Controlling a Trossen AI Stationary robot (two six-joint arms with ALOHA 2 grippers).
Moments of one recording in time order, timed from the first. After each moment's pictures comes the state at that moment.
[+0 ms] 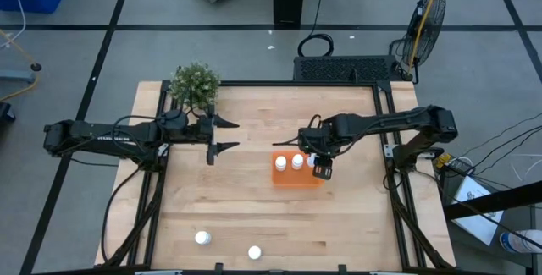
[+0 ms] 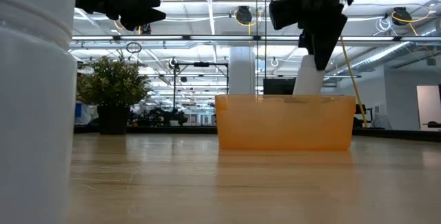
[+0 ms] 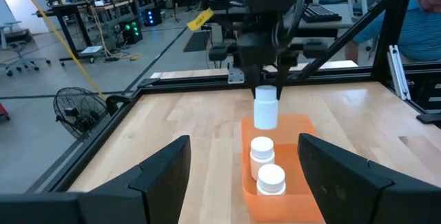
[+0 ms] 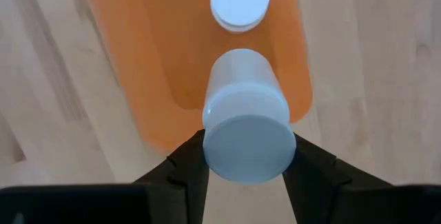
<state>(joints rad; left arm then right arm) 0.12 0.86 0.47 0.25 0.07 0.10 0.01 1.61 1.30 -1.15 -0.05 0.28</state>
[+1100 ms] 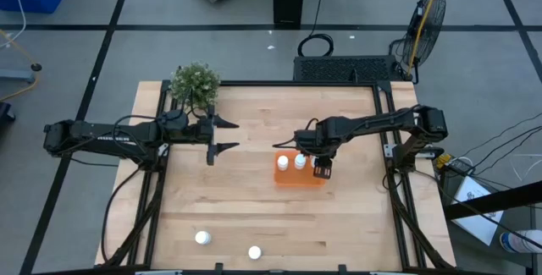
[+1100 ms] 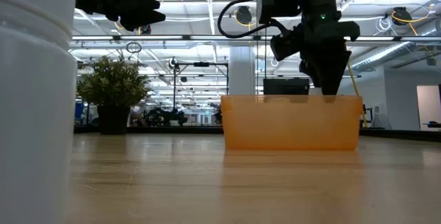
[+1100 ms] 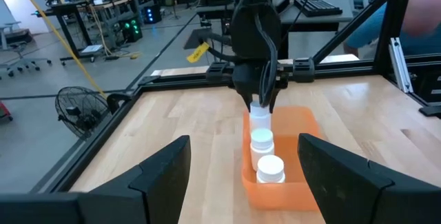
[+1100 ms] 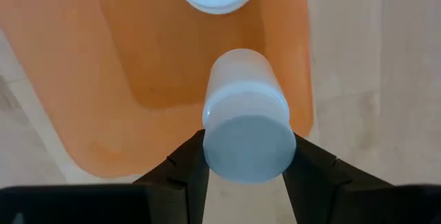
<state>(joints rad) 0.12 0.86 0.47 0.24 0.07 0.12 -0.04 1.68 1.20 -1.10 -0.06 0.19</state>
